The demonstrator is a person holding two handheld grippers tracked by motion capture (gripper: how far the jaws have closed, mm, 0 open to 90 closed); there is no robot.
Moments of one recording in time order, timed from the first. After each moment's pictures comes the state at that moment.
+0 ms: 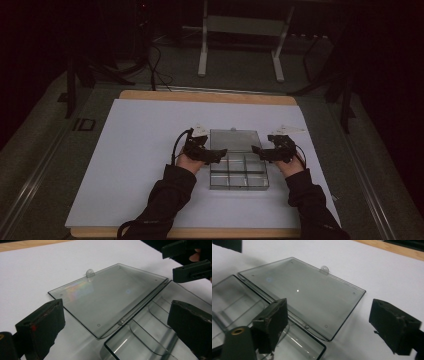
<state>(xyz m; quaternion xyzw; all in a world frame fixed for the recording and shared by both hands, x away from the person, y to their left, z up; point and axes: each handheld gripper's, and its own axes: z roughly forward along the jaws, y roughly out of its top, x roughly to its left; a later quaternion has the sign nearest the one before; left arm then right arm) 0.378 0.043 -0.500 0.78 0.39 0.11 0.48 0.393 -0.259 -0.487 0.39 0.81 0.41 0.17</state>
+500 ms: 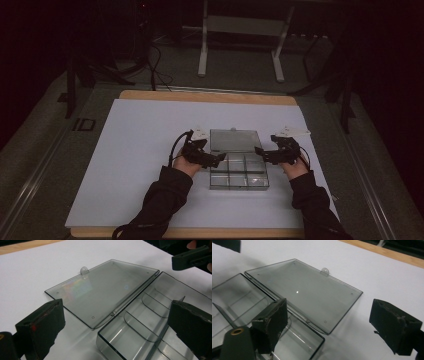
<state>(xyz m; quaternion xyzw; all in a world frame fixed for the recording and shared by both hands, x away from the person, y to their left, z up) 0.367 0.047 -0.495 0.80 0.36 0.11 0.47 0.383 -0.267 -0.480 0.38 0.81 0.41 0.19</state>
